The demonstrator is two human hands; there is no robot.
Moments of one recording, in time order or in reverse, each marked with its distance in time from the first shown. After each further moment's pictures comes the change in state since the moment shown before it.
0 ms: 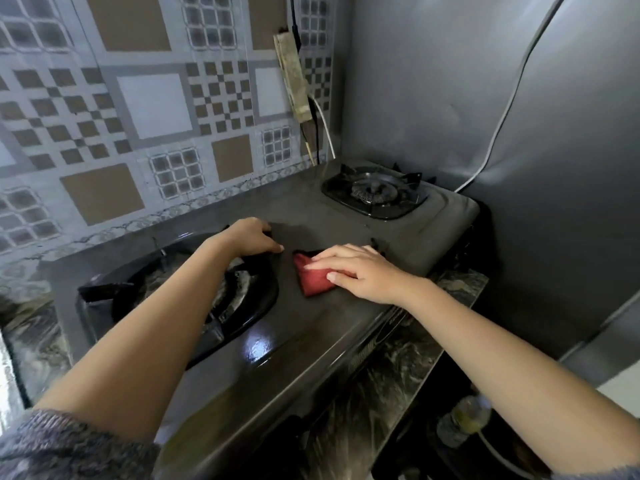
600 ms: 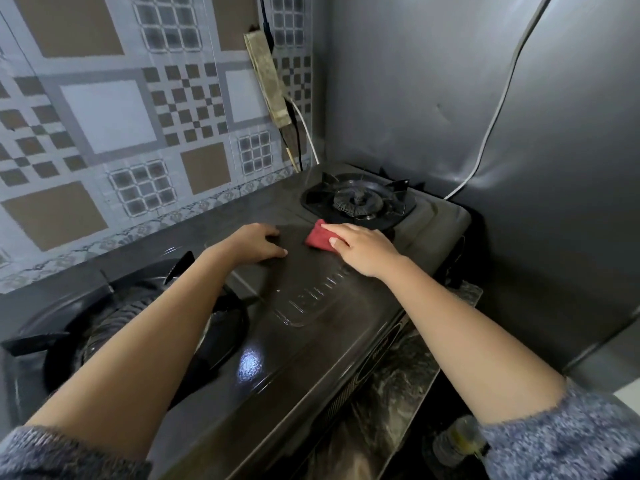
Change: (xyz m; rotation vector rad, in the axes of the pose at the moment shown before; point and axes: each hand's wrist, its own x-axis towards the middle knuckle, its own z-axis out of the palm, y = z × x) left_hand 0.060 0.041 0.009 -0.003 -0.021 0.073; right_hand 0.055 0.078 -0.032 -0.138 0.053 0.386
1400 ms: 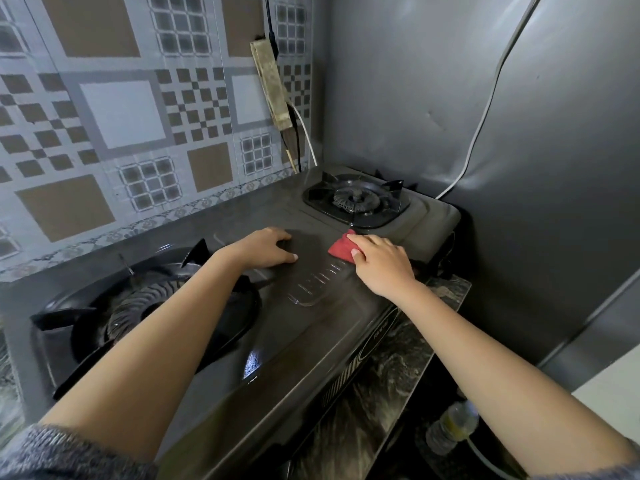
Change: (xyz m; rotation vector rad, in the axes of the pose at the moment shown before) left_hand -0.036 -0.001 0.009 0.003 -0.068 0.133; right_hand -0.062 -0.013 0.015 -0.061 0.224 0.154
